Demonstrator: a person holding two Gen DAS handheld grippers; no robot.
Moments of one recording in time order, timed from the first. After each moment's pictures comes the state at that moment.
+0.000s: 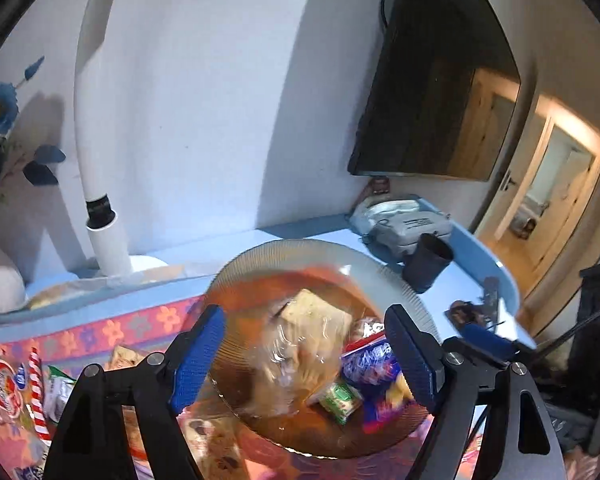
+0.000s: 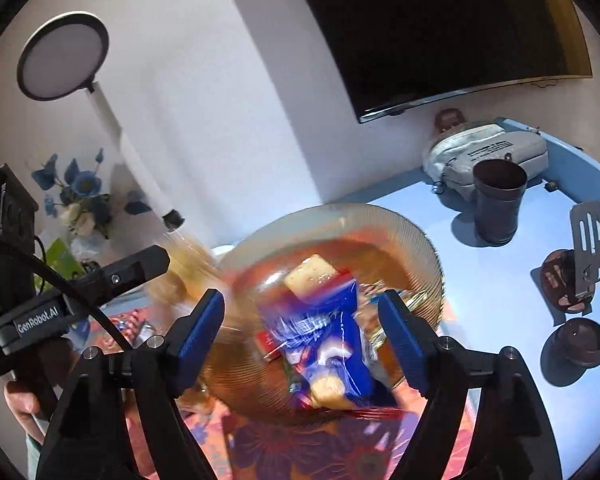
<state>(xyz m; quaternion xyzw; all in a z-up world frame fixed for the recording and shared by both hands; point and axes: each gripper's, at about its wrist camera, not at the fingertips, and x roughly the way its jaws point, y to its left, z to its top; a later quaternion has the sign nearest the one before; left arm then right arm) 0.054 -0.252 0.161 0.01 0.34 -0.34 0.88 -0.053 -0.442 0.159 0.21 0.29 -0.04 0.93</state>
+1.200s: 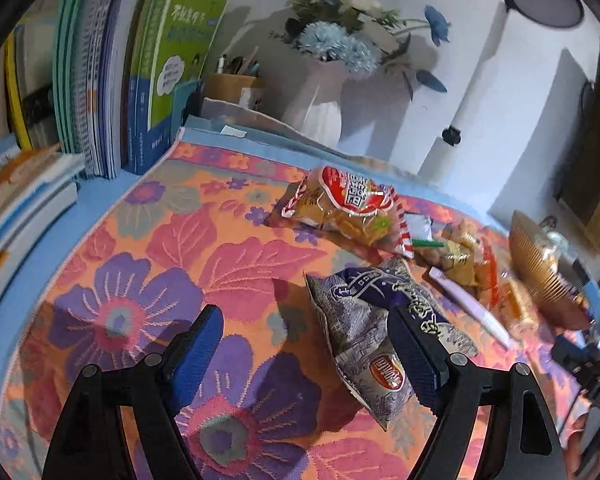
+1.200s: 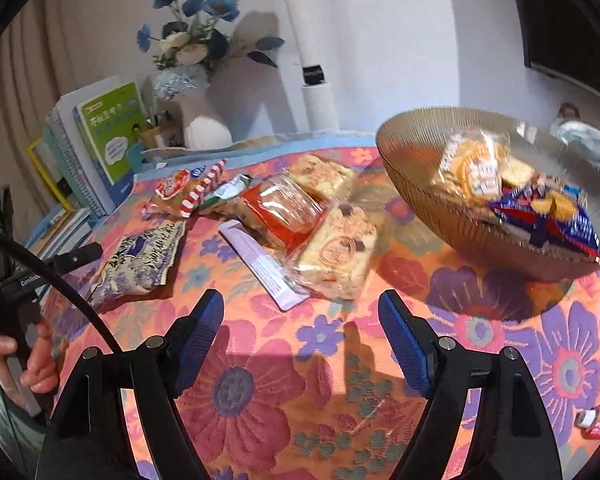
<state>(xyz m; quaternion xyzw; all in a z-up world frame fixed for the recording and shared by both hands) -0.012 0.084 0.037 -0.12 0.36 -0.07 0.92 -0.060 -0.257 0.070 0.08 0.36 0.09 0.92</state>
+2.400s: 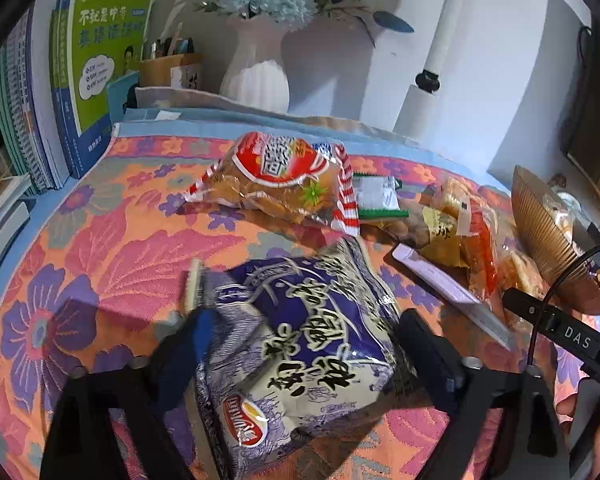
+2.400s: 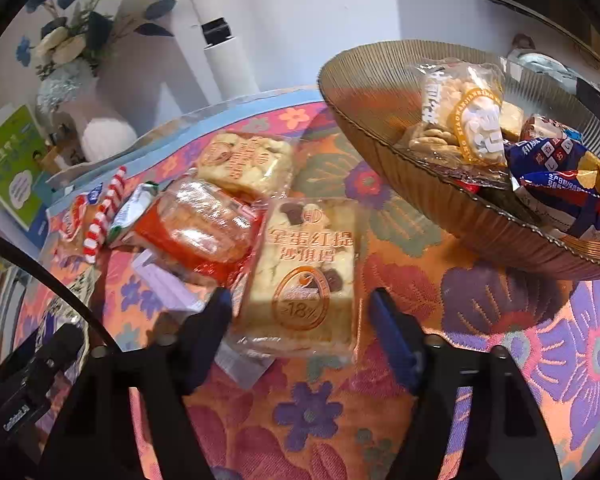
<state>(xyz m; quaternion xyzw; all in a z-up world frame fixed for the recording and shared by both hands) 0.019 -0.002 0.027 -0.05 0.40 -0.07 0.91 0.014 -0.258 0.042 0.14 0.44 -0.05 0.89</state>
